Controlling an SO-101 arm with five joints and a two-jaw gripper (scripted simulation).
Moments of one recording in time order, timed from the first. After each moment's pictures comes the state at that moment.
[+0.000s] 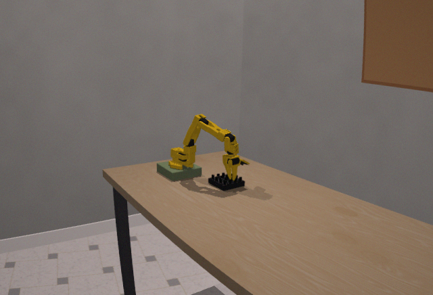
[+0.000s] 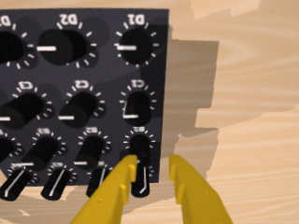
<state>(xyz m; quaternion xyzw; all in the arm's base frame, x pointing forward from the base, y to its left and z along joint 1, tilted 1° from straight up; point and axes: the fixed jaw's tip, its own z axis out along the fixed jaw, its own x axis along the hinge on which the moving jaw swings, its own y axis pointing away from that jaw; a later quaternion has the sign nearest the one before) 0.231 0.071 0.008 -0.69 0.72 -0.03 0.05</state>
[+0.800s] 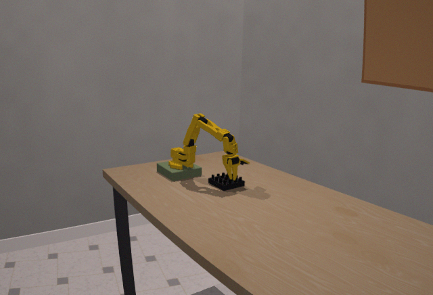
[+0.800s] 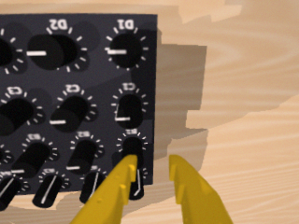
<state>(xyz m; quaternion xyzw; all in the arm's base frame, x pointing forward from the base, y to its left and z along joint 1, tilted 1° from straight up) 0.234 0.072 0.008 -0.69 0.72 -0.04 0.08</state>
